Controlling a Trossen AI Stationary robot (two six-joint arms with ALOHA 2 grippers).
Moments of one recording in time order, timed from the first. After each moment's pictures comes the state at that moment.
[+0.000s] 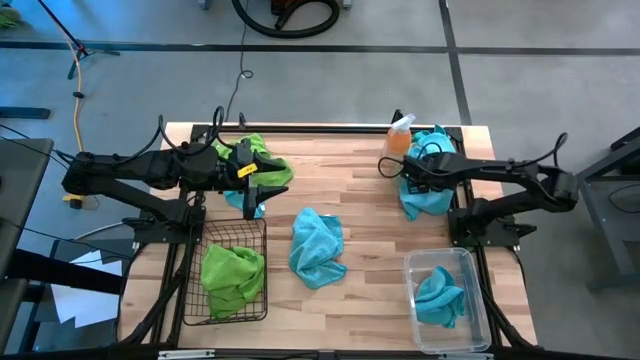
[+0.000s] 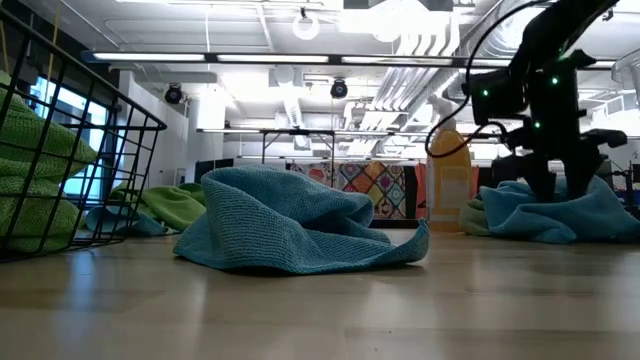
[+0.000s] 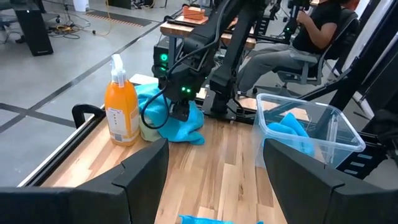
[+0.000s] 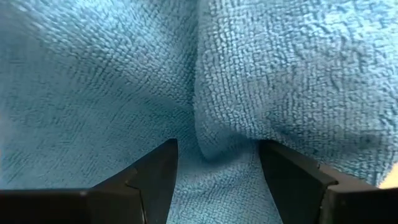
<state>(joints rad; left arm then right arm) -0.11 1.04 1.17 -0.40 -0.26 -0.19 -0.49 1.24 0.63 -1.00 0.44 0.98</state>
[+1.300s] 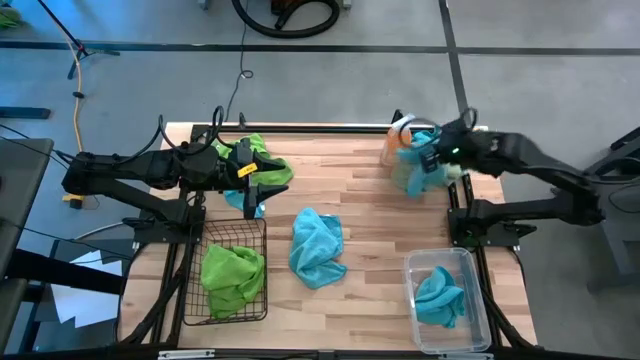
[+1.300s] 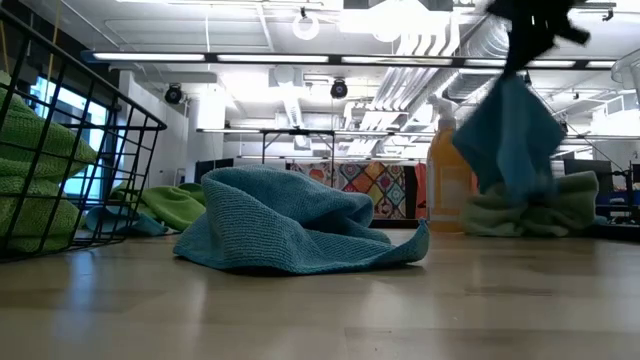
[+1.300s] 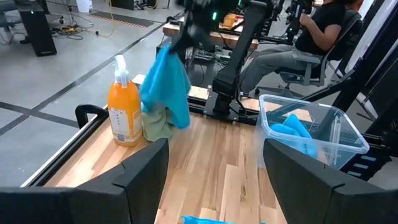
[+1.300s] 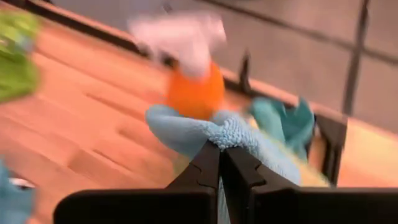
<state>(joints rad) -0.10 1.04 1.18 -0.40 -0.27 -0.19 -0.34 0.91 1.19 -1.21 0.53 0.61</state>
